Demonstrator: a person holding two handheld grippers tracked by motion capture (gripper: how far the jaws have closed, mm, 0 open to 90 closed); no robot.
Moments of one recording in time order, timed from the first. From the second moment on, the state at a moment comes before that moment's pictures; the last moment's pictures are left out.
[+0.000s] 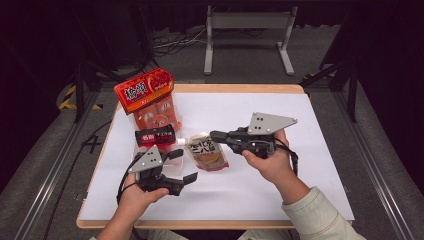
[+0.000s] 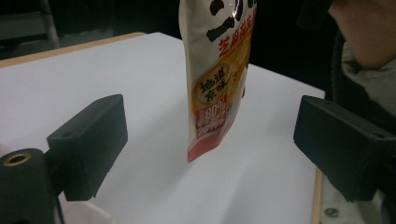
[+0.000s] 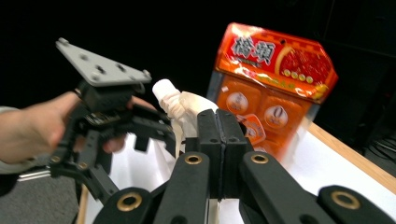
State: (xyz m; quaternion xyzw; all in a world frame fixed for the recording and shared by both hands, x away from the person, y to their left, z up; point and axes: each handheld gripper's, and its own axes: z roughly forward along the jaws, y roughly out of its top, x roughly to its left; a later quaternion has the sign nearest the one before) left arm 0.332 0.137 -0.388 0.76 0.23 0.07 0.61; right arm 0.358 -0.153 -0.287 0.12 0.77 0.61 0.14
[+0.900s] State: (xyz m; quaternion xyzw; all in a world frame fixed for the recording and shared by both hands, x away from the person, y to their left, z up) left arm 0.341 0.122 -0.387 0.78 0.14 0.01 0.62; right arm 0.349 -0.145 -0.286 0.09 0.75 0.65 0.10
